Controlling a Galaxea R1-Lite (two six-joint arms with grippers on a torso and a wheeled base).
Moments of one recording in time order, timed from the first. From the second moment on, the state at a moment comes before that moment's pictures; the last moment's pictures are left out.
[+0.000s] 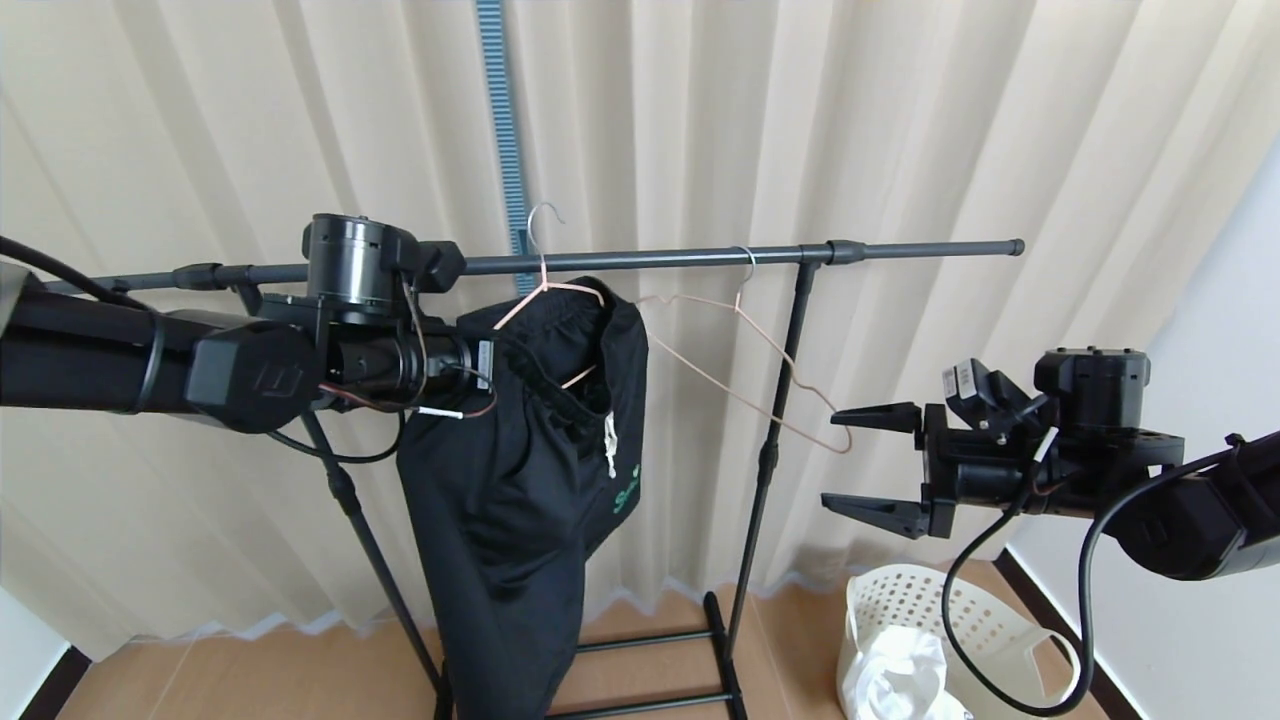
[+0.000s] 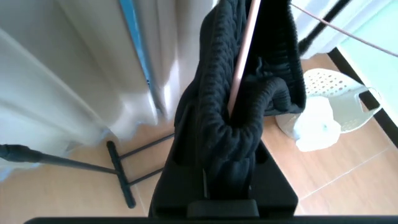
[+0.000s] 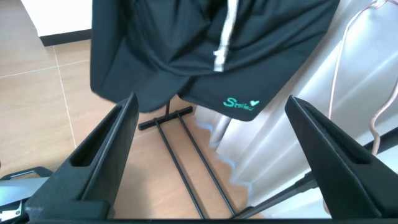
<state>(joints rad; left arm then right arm) -0.28 1.94 -1.30 -0.16 -0.06 -0.06 0.10 1.95 -0.77 -0.73 1.00 -0.50</state>
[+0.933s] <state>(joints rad) -0.29 2.12 -1.42 -0.18 -0.06 -0.18 0.10 1.96 -0.77 -0.73 0.99 -0.50</state>
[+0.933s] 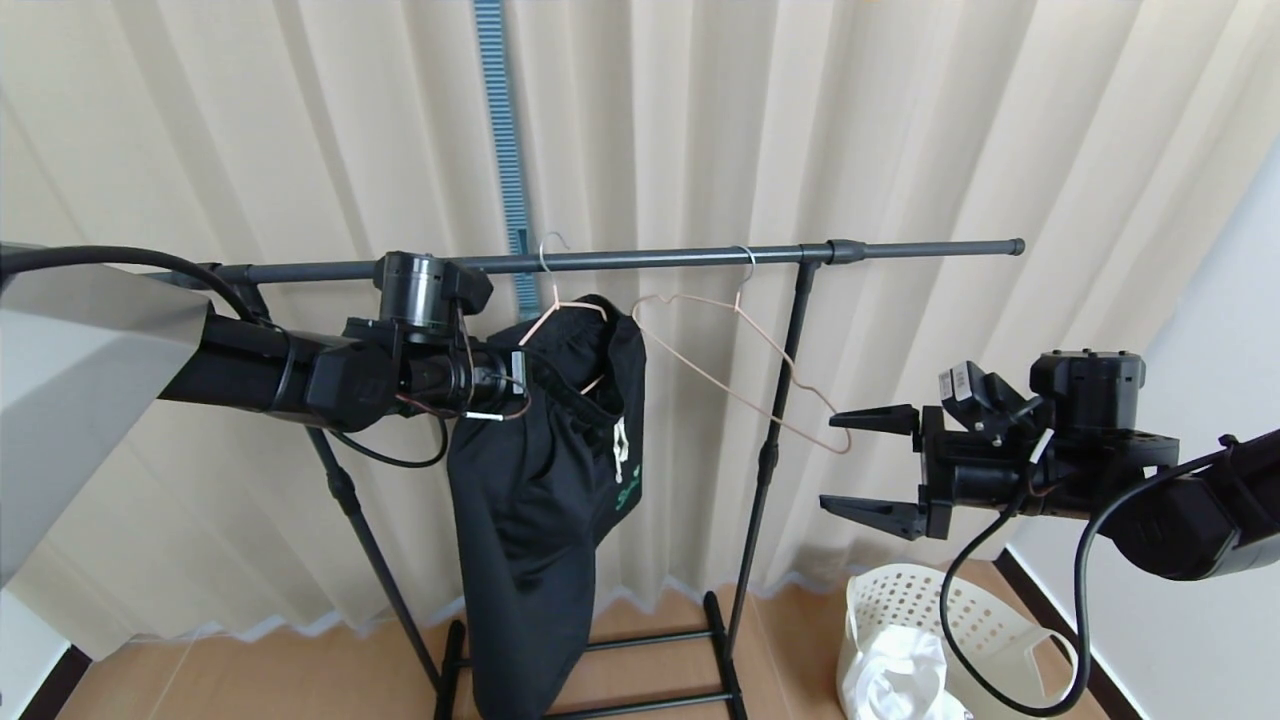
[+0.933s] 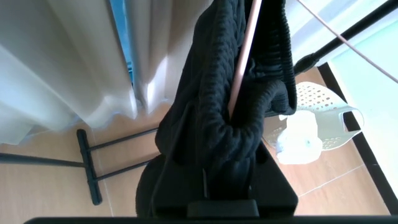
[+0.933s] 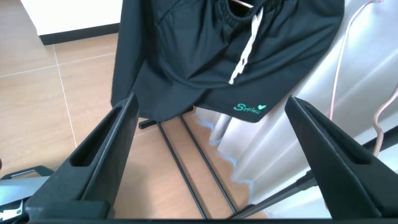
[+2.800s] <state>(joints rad) -0.40 1.16 -0.45 -0.30 -0.07 -0.01 0.29 1.21 -0.50 -0.45 0.03 -0.13</state>
